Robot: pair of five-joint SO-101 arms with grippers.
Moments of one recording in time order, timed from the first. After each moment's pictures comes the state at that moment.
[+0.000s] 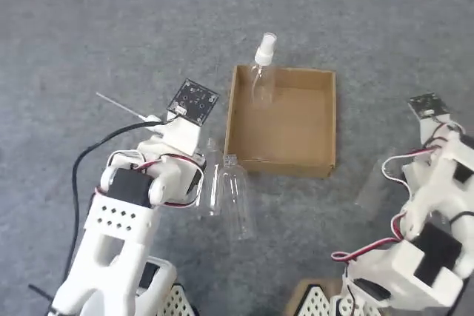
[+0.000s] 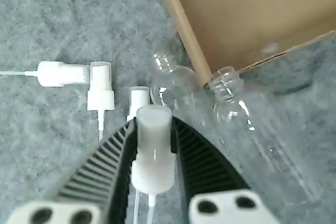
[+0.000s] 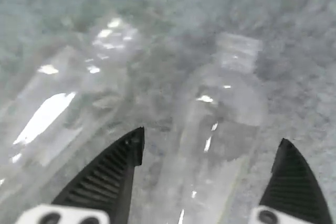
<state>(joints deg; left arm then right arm) 9.2 -49.0 54.2 68.6 -7.6 32.4 -1.1 28.9 61.0 47.4</state>
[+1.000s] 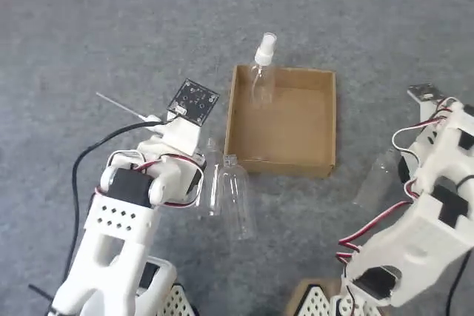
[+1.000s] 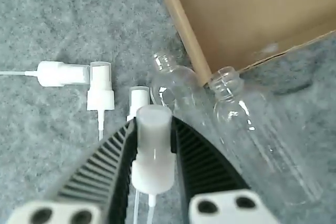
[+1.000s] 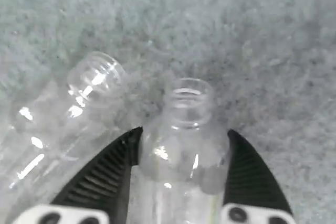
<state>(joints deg) 9.2 -49.0 54.2 68.6 -7.6 31.0 21.7 5.2 73.0 44.1</state>
